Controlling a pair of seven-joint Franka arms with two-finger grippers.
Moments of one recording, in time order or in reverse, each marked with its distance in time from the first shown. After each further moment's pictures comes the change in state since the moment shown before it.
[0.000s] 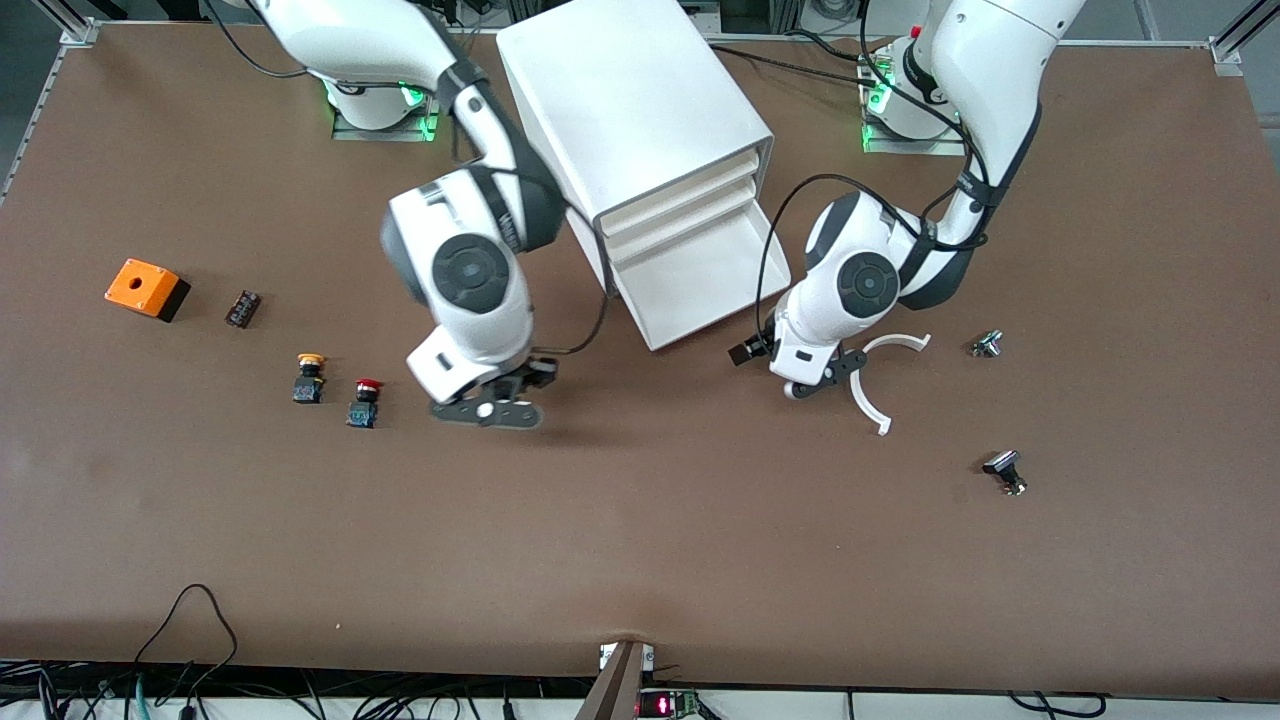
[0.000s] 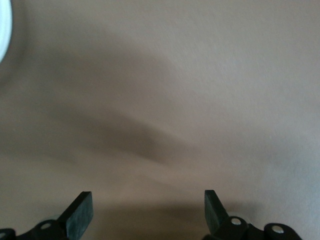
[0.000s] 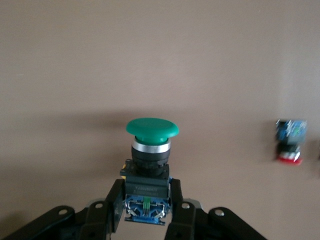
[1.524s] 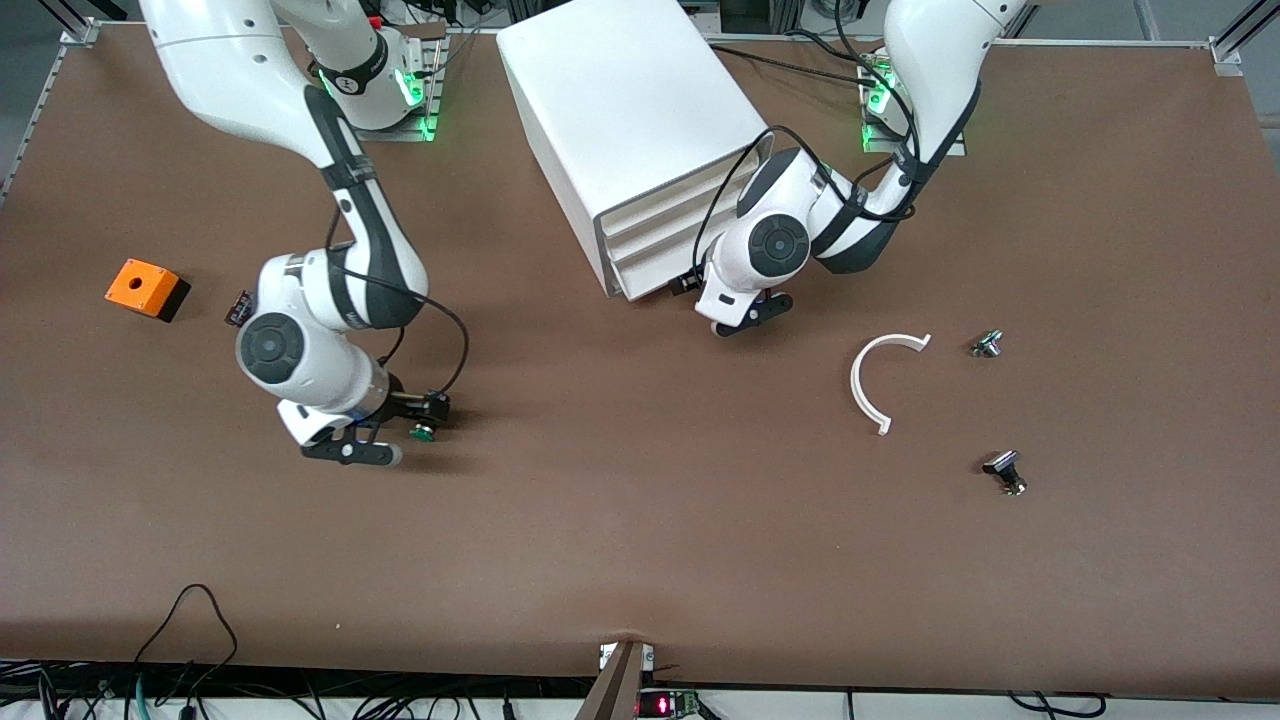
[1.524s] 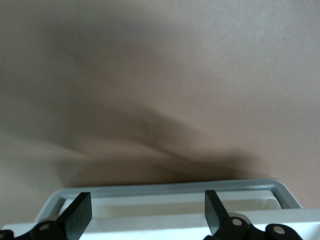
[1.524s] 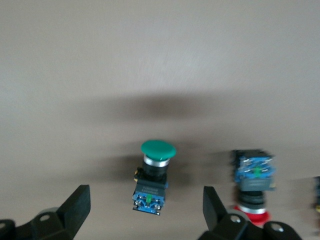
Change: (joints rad) left arm -0.029 0.000 -0.149 -0.026 -0.111 -0.137 -0.083; right arm -0.241 -0.050 -0.008 -0.265 0.194 0.259 -0.282
